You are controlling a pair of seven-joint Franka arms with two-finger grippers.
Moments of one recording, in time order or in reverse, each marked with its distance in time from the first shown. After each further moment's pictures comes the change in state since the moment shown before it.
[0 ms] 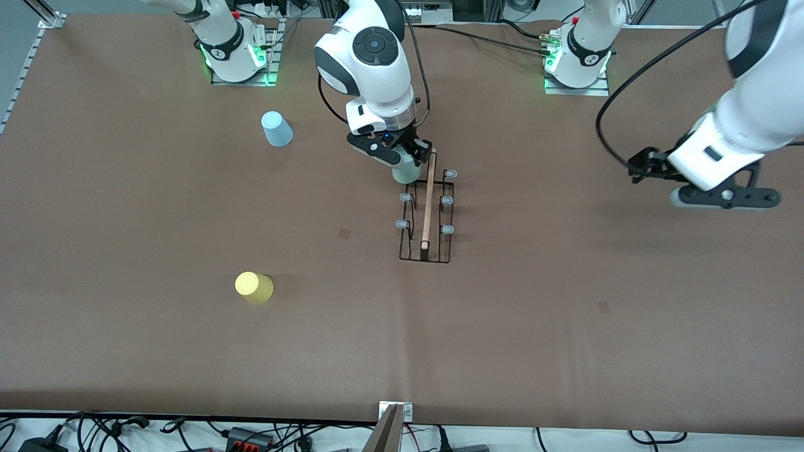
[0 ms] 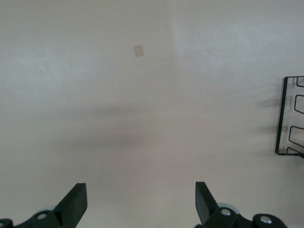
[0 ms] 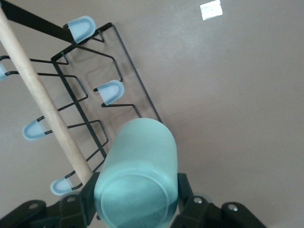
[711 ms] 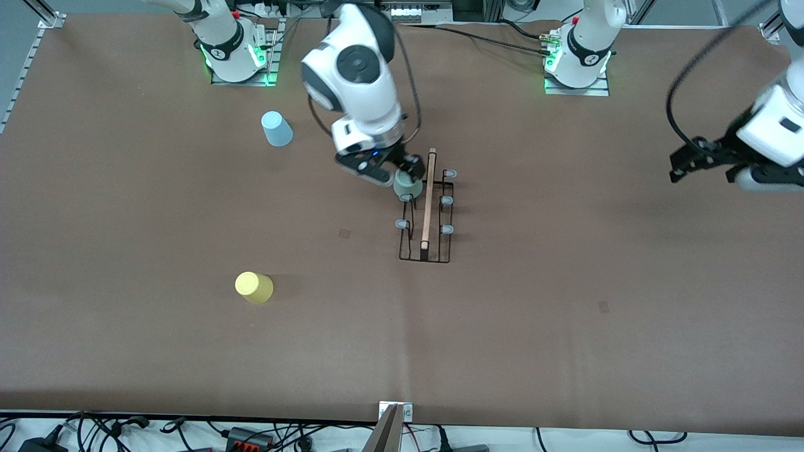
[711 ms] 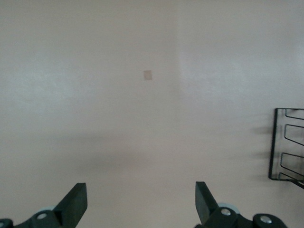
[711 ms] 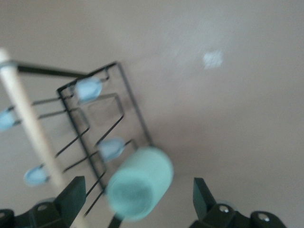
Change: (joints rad) left arm -0.195 -0.153 0.289 -0.148 -0.089 0.167 0.032; right arm -0.110 -0.002 -0.021 0.019 -0.014 -0.045 -0.231
